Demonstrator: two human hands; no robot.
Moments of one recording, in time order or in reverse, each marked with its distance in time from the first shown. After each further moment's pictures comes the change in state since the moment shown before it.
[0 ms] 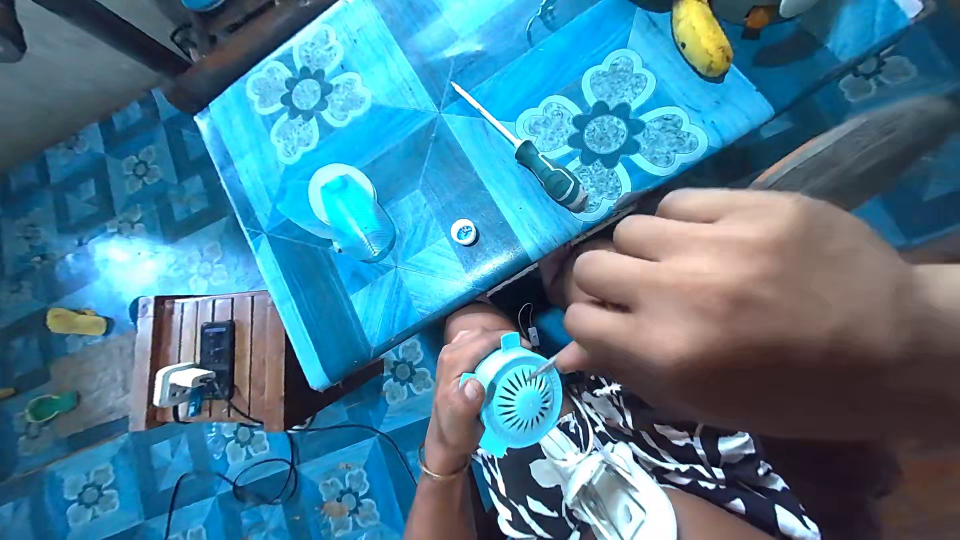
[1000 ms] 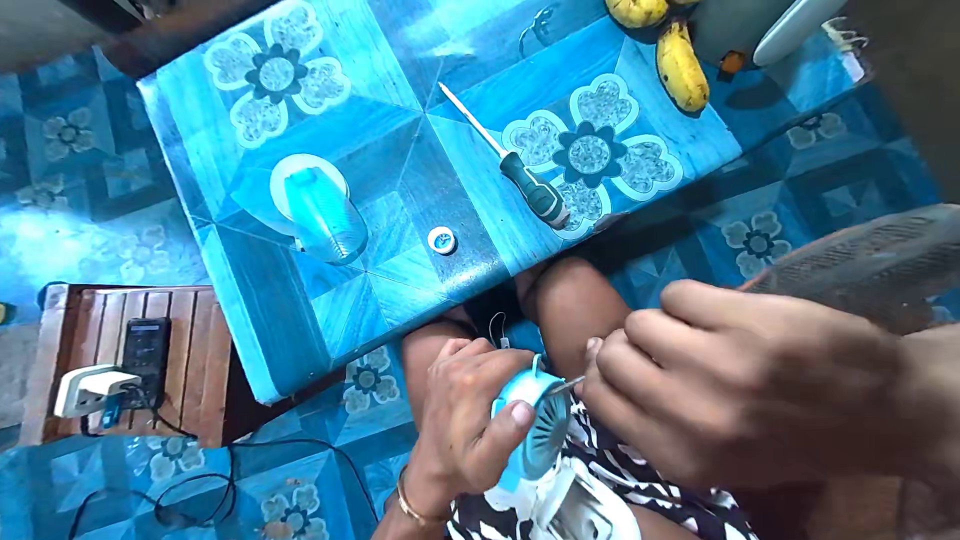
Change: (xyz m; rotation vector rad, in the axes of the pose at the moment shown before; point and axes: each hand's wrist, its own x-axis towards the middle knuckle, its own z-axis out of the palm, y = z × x) left_hand 0.019 0.022 0.024 0.484 -0.147 0.024; right_hand -0.030 0.001 0.007 -0.137 -0.071 -0.191
